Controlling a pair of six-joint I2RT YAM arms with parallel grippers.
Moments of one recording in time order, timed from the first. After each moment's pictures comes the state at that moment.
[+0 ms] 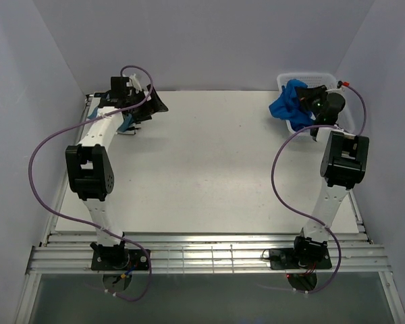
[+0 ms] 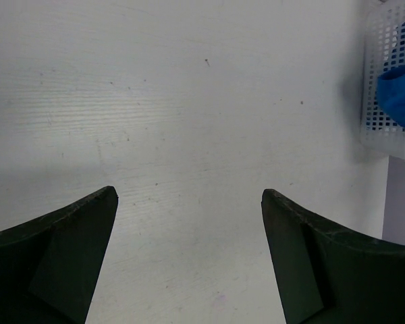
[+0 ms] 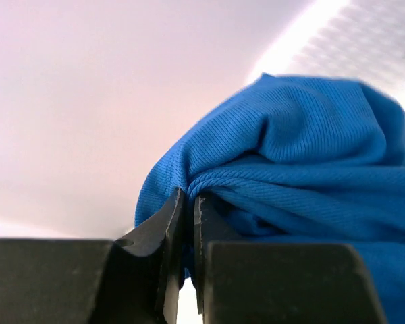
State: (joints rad) left arm -0.05 1.98 1.71 -0.45 0.43 -0.42; right arm -0.20 2.14 1.41 0.68 -0.39 0.97
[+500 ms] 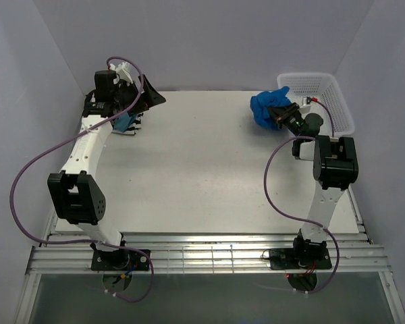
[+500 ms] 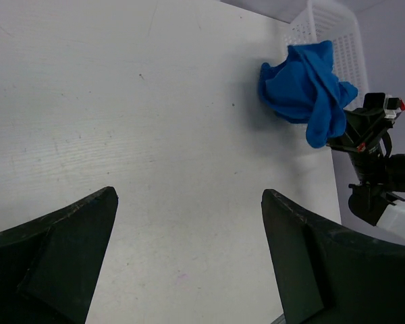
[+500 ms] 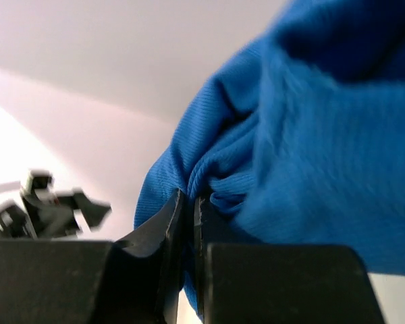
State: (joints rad) left arm -0.06 1.69 1.62 -0.43 0.49 -0.46; right arm -0.09 2.13 1.12 1.17 -0.68 1.34
